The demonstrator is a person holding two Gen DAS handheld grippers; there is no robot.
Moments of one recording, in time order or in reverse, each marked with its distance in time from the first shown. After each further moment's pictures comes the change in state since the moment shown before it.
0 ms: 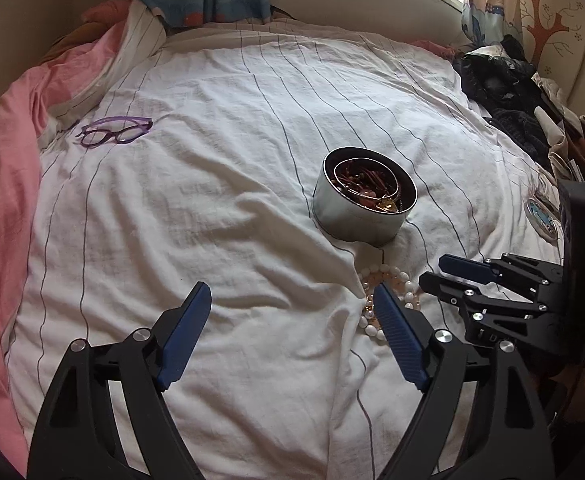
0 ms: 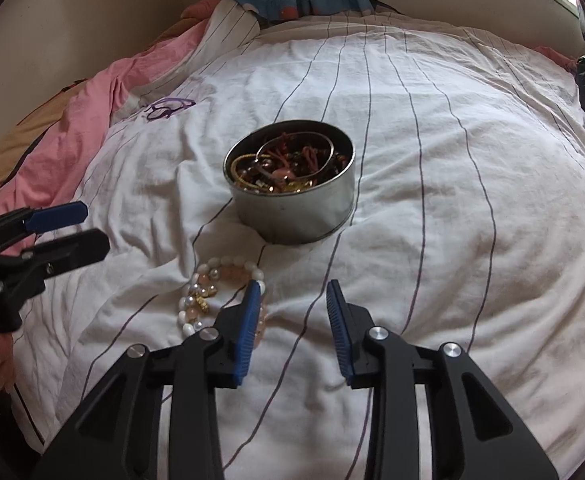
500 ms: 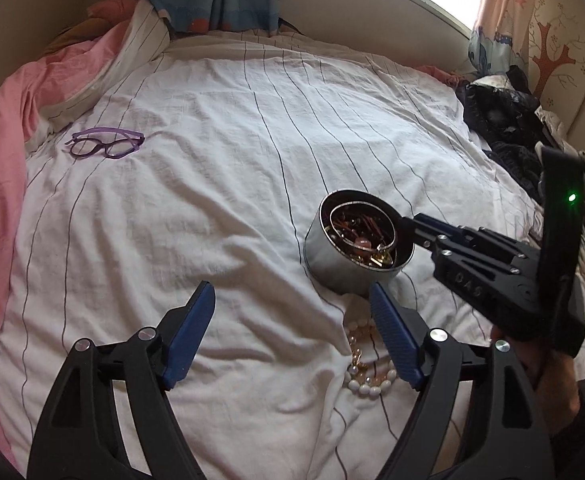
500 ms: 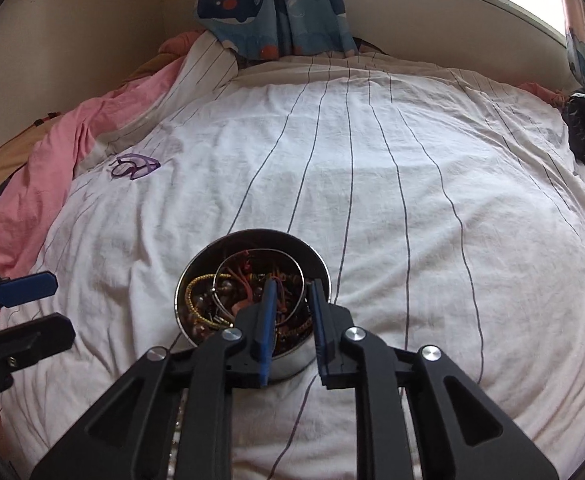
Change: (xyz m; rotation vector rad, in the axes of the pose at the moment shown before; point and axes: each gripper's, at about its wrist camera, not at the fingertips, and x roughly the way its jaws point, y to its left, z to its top) left arm 0.014 -0.001 0.029 -0.053 -0.042 -0.041; right arm 0.008 -0.013 0.065 0.035 -0.161 -0.068
